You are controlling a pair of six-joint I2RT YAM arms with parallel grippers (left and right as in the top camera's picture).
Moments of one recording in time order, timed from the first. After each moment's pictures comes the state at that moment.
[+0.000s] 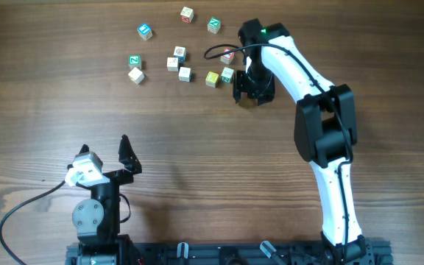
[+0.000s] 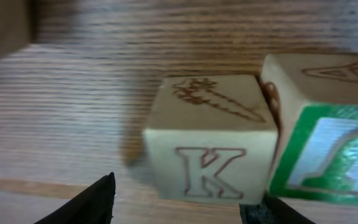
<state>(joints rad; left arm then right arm) 0.06 0.01 0.01 -0.07 -0.06 -0.27 0.36 2.45 2.07 -1.28 -0.15 0.38</state>
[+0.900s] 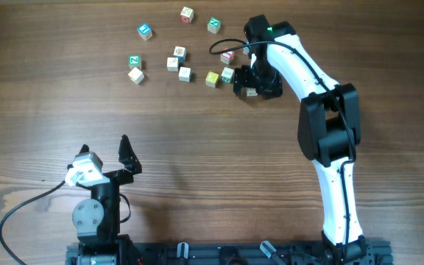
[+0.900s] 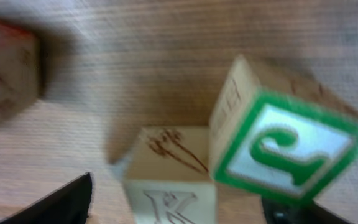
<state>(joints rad) 0.06 0.01 0.01 -0.07 -0.06 -0.27 0.33 2.45 2.07 -1.19 -0.14 0.37</state>
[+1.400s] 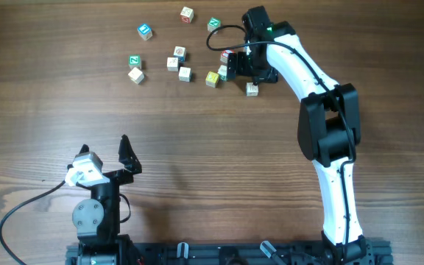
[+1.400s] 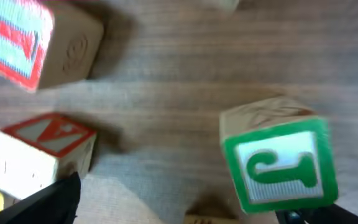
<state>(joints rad) 0.06 0.01 0.01 -0.07 -0.06 -0.27 0.33 2.45 2.07 -0.97 -0.11 0.37</state>
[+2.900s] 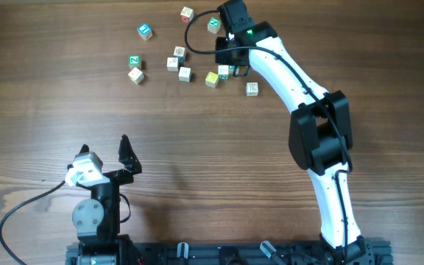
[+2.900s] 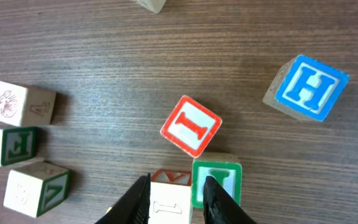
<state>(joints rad) 0.06 0.01 0.01 -0.07 -0.06 -0.27 0.44 2.40 2.11 -0.79 0.03 0.41</state>
